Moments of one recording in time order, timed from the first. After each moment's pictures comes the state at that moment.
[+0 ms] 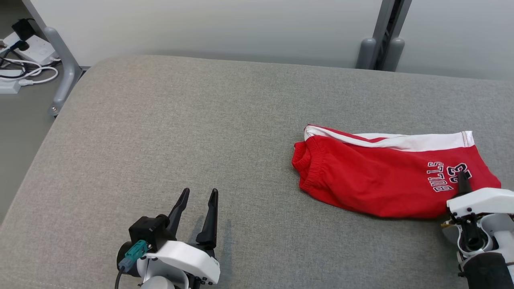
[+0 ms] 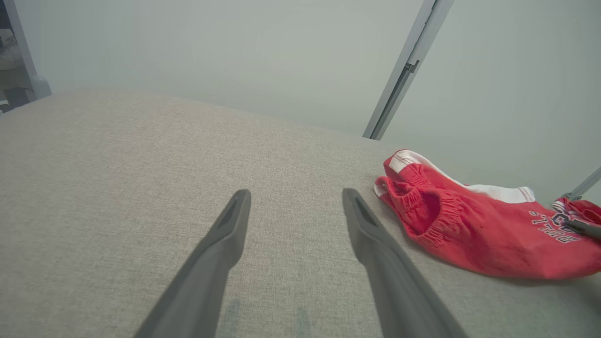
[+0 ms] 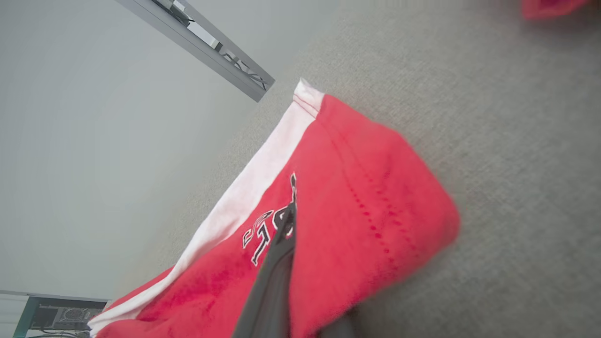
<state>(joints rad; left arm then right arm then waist) -0.16 0.05 -0.36 0.37 -0.47 0.04 -0.26 -0.55 -0.11 -0.23 1.00 0.79 0.13 -0.09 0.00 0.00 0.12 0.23</state>
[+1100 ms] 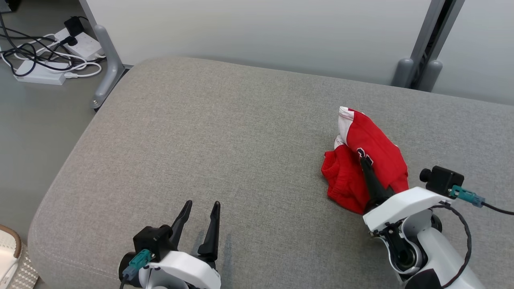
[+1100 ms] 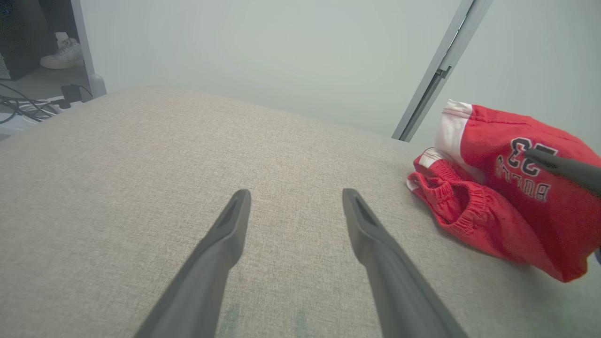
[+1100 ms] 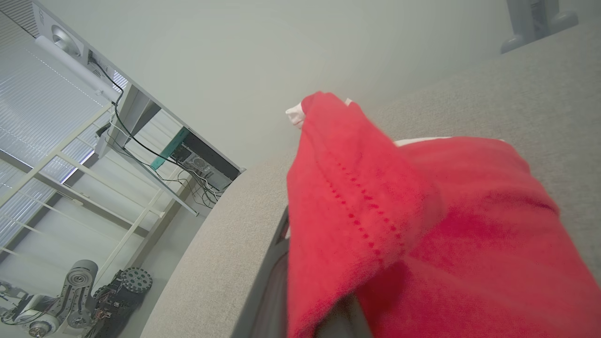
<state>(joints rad) -0.13 0.05 -0.36 0.40 -0.46 0.03 -0.26 -0.40 -0.05 0.28 0.58 0.85 0.13 -0.11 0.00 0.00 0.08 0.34</state>
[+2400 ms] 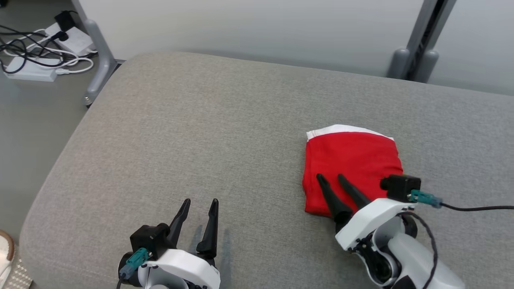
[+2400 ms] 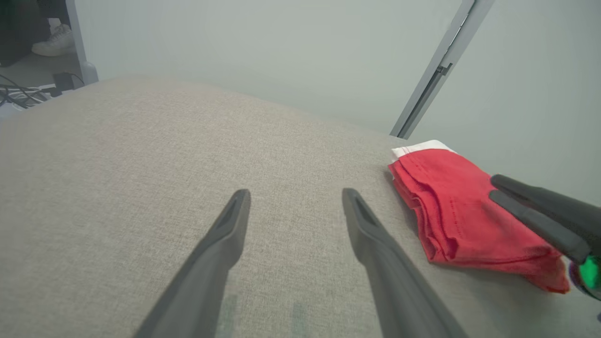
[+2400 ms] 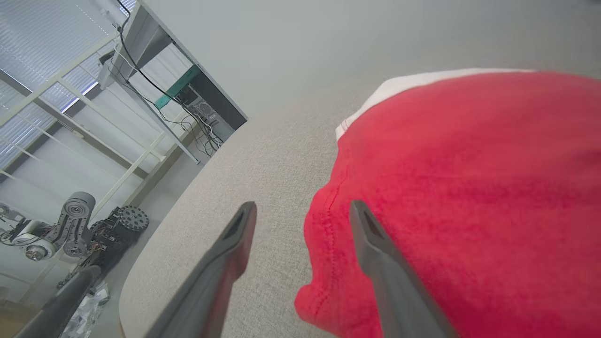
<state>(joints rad) -0.14 0.05 -0.37 0.39 -0.49 0.04 -0.26 -0.47 -0.07 0.58 0.71 0.89 0.13 -0.18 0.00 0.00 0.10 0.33</state>
